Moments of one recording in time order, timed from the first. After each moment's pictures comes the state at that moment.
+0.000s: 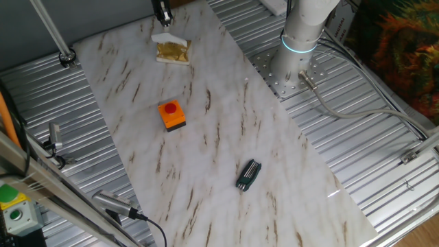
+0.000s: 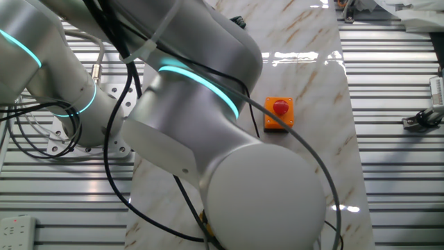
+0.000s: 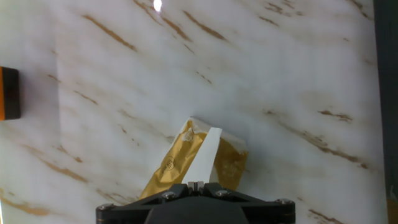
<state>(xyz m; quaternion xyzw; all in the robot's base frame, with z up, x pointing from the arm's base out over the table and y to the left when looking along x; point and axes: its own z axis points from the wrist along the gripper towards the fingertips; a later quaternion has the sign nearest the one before) 0.391 -0.287 0.135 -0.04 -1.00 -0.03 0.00</state>
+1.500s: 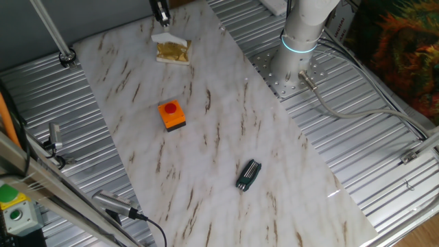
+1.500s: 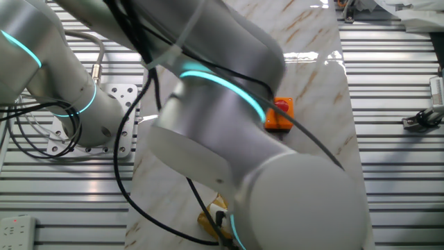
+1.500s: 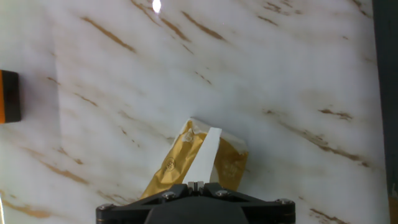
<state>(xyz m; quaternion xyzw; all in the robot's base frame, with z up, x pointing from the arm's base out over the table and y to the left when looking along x) 0.393 -0.288 0.134 -0.04 -1.00 -0.04 0.06</state>
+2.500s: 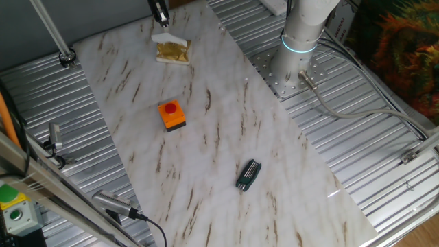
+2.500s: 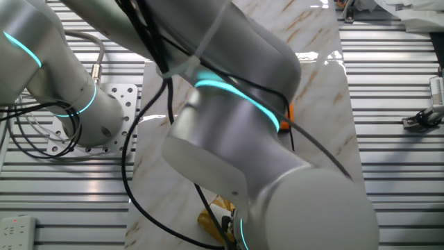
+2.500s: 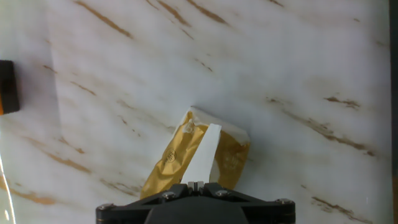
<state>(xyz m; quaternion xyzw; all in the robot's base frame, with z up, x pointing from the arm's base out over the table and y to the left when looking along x) 0.396 -0.291 0.124 -0.04 -1.00 -0.05 0.06</state>
